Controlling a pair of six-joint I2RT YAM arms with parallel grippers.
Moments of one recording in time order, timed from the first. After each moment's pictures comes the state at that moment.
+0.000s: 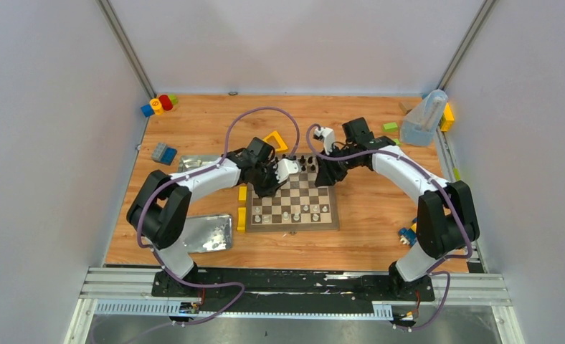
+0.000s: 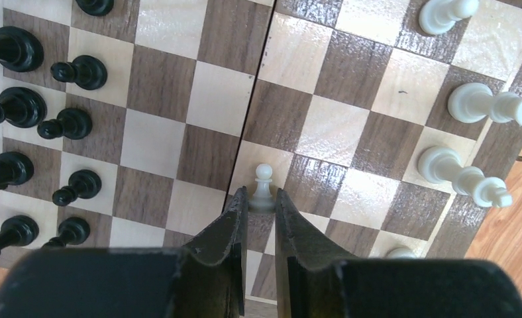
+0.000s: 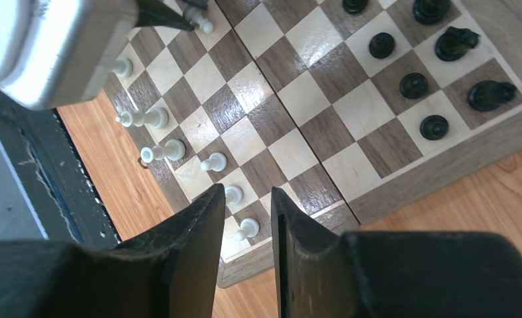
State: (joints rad) left arm -0.62 1.71 1.10 -0.45 0.36 0.58; right arm 0.40 1.61 1.18 -0.60 -0.63 -0.31
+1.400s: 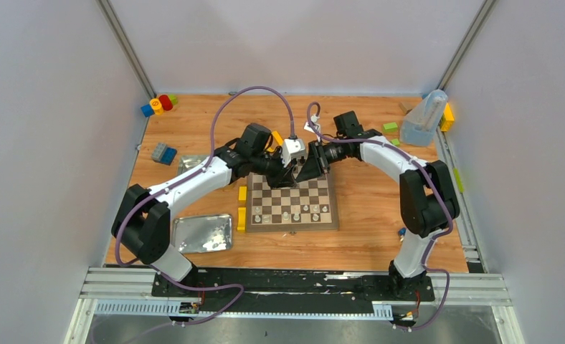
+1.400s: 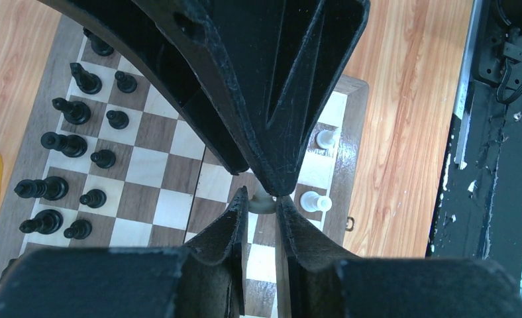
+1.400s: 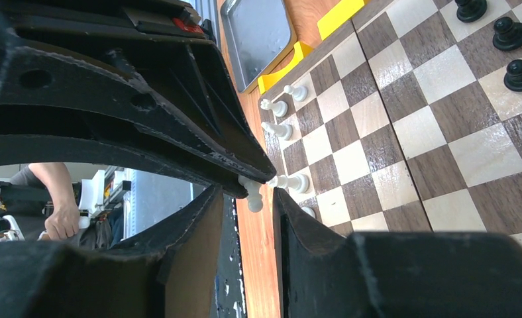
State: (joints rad) left arm -0.65 1.56 1.15 -0.35 0.65 0.32; right arm 0.38 1.81 1.30 -0.48 -1.21 -0.05
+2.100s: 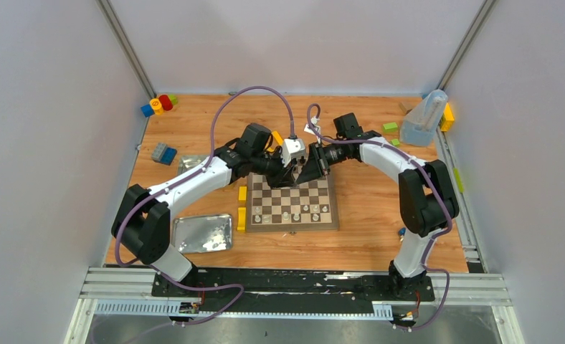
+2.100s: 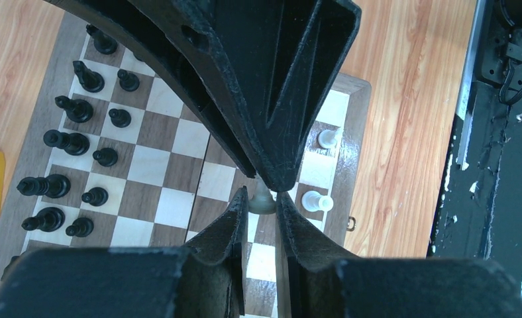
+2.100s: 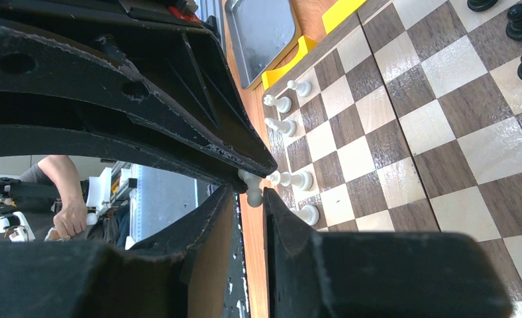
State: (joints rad) left arm -0.65 1.56 1.15 -0.35 0.65 0.32; right arm 0.38 1.82 1.28 -0.48 -1.22 -0.05
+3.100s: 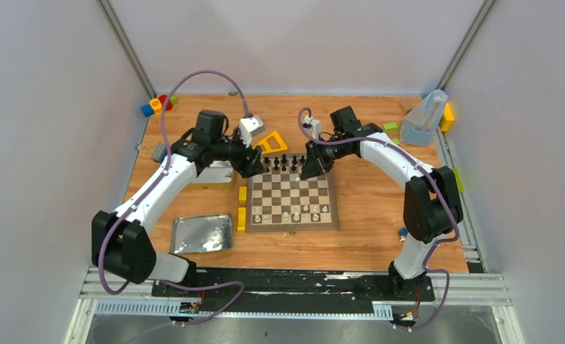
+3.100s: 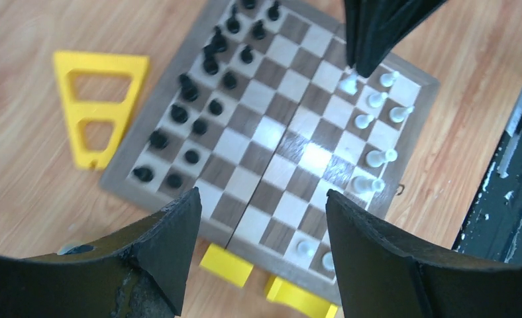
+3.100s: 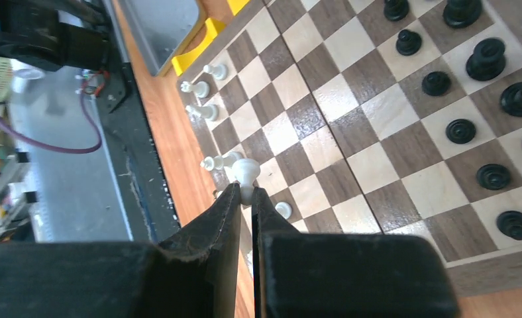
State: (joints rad) left arm -0.41 1.41 1.15 -0.48 0.65 0.35; right arm 0.40 1.76 1.35 -0.63 -0.92 -0.16
